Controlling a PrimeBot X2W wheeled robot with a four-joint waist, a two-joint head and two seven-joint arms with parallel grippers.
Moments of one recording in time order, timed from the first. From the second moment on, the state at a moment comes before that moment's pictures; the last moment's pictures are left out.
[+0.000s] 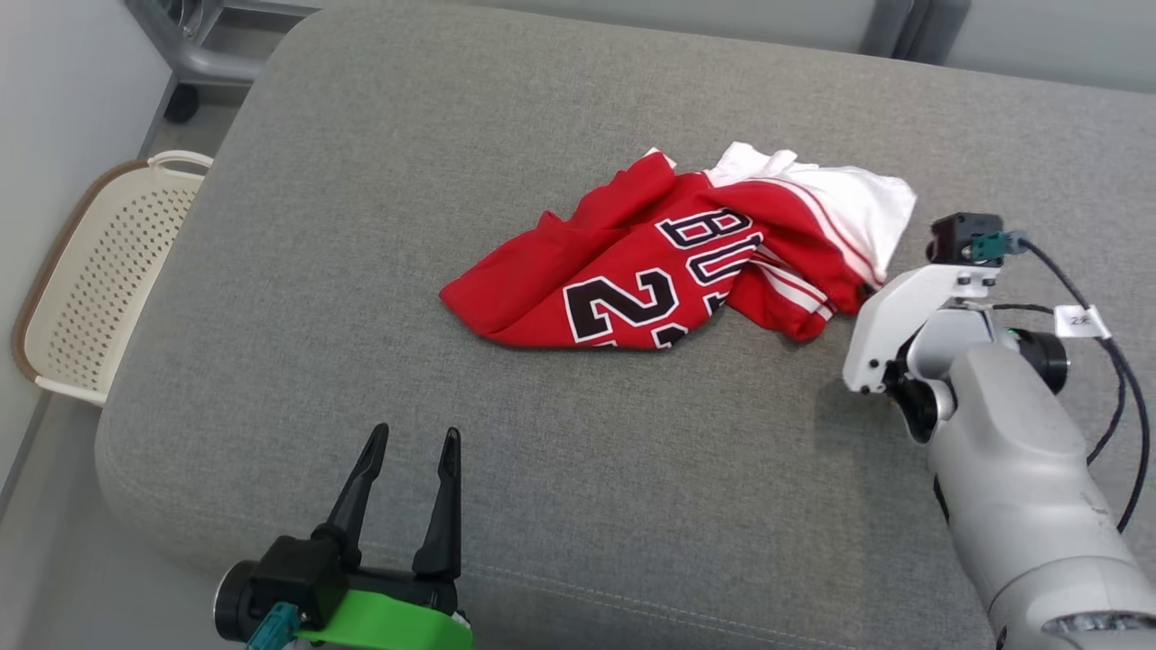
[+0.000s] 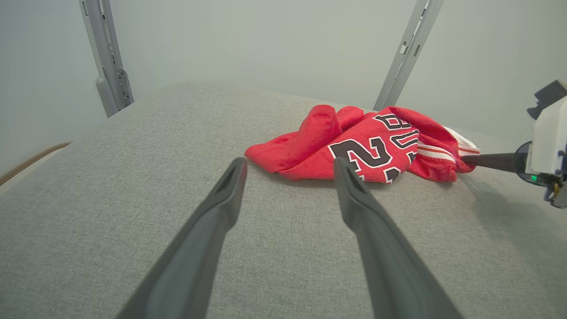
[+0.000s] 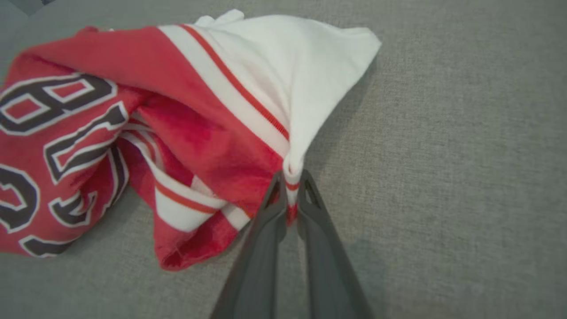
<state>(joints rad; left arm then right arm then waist) 0.03 0.05 -0.26 0.07 -0.27 -0.07 -0.26 -0.80 -0.07 -0.18 1.05 0.05 0.13 0.13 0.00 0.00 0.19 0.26</state>
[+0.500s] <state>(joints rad) 0.06 0.05 -0.21 0.07 -0.27 -0.06 -0.26 -0.29 -0.20 -0.10 0.46 0.22 0.13 0.44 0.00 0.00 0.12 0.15</state>
